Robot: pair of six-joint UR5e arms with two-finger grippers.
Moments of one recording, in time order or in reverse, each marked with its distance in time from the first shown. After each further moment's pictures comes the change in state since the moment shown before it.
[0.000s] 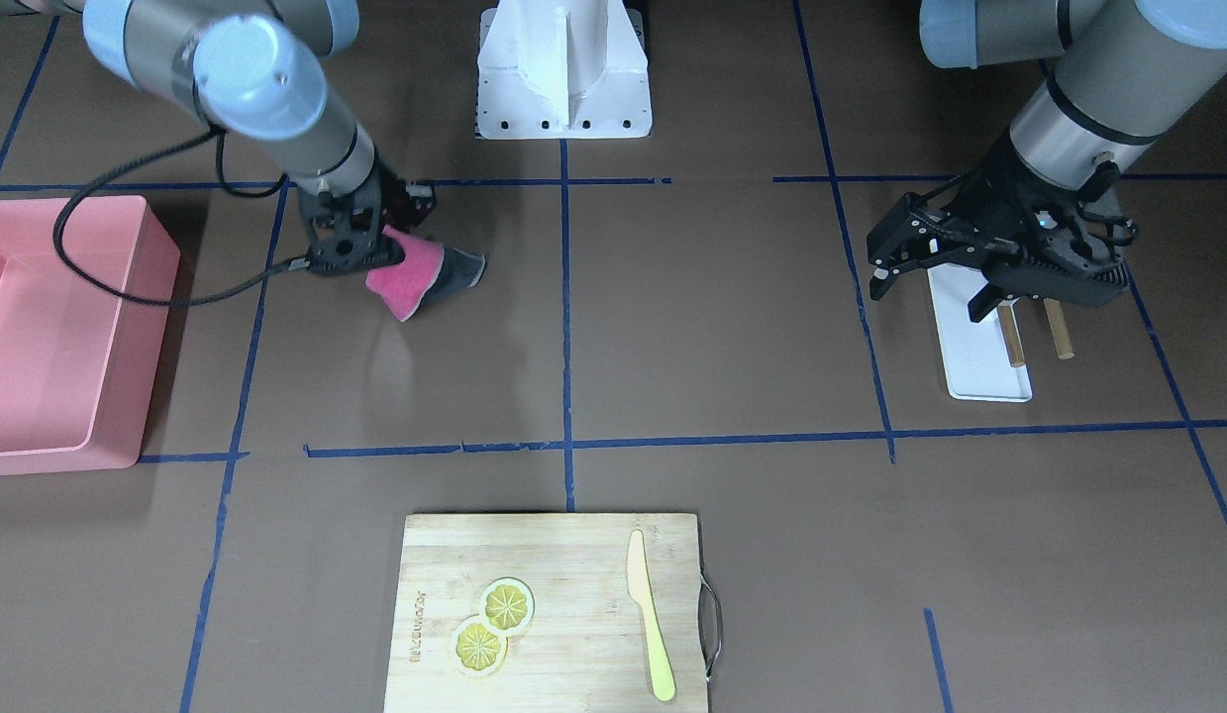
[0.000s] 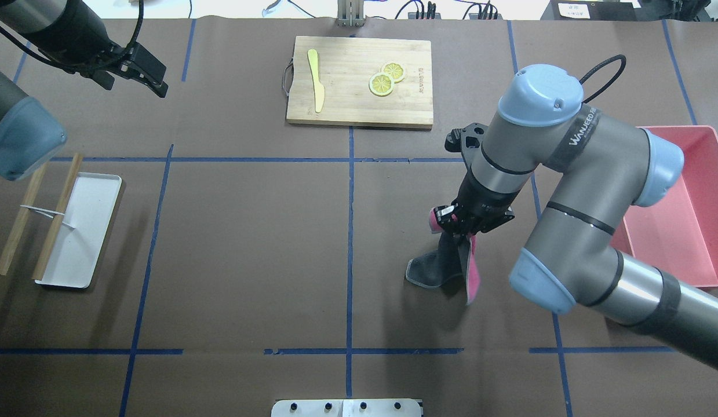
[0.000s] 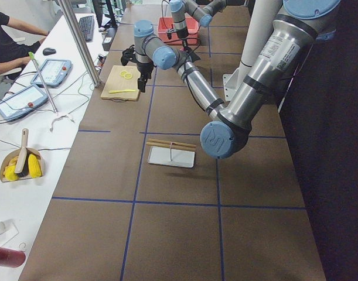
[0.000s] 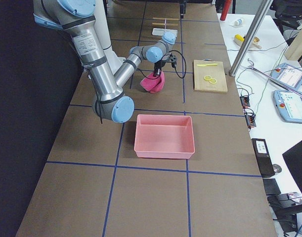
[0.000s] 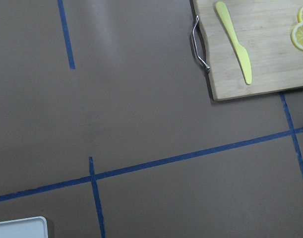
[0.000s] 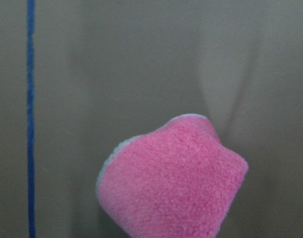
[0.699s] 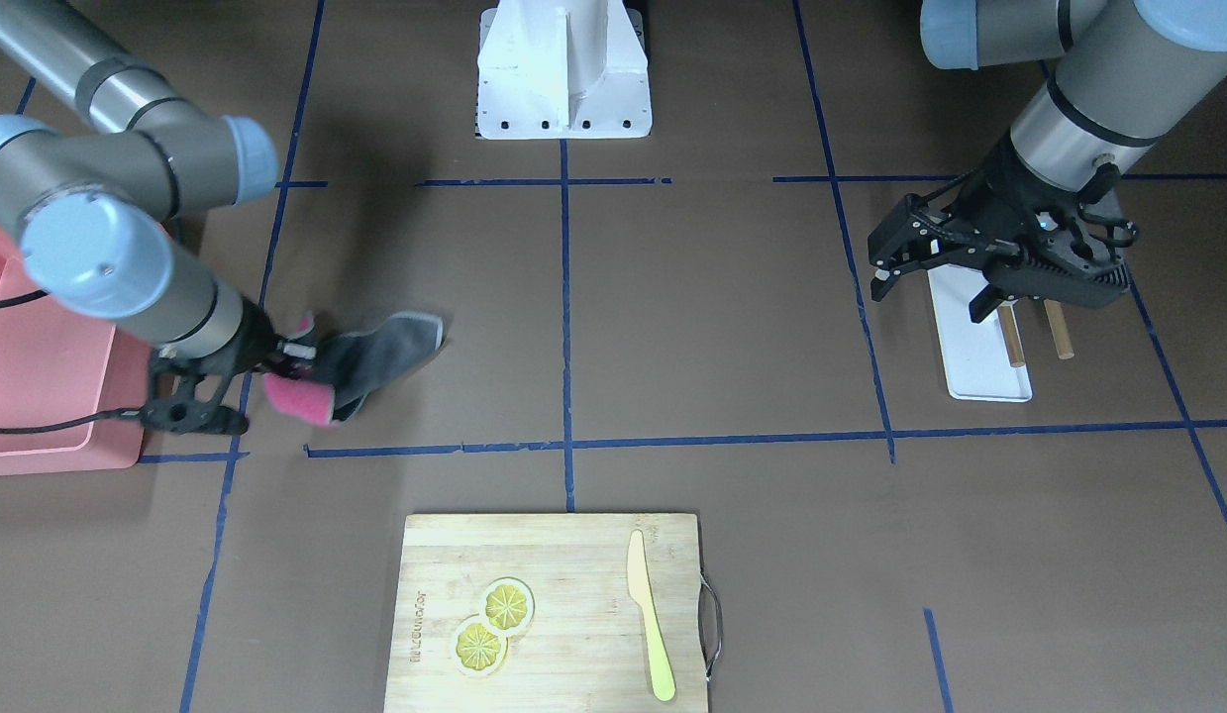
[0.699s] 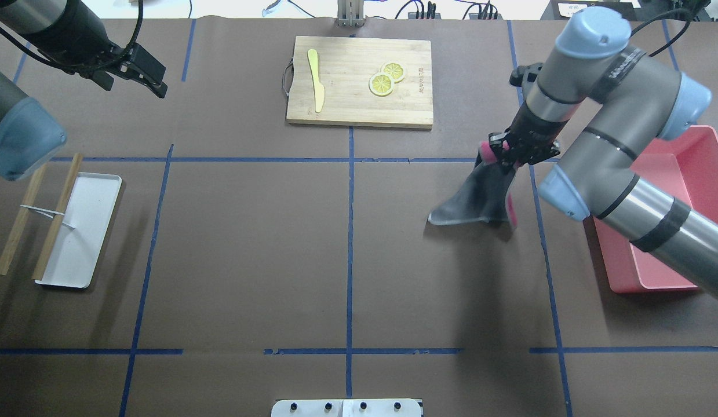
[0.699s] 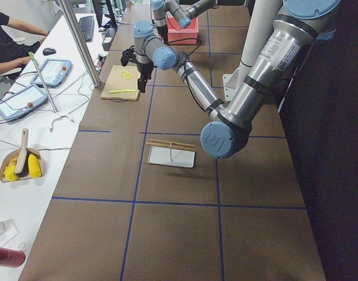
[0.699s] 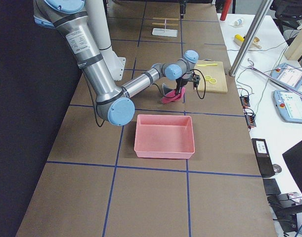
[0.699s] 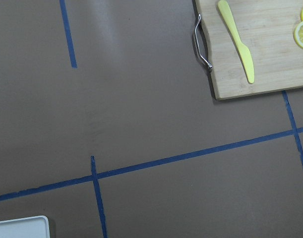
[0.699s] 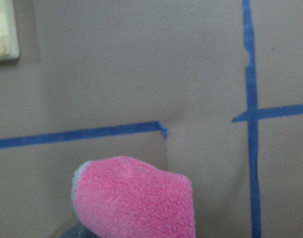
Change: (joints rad) left arm 0.000 0.003 0.000 0.000 0.000 0.000; right arm 0.215 0.007 -0.281 0.167 -0.006 0.008
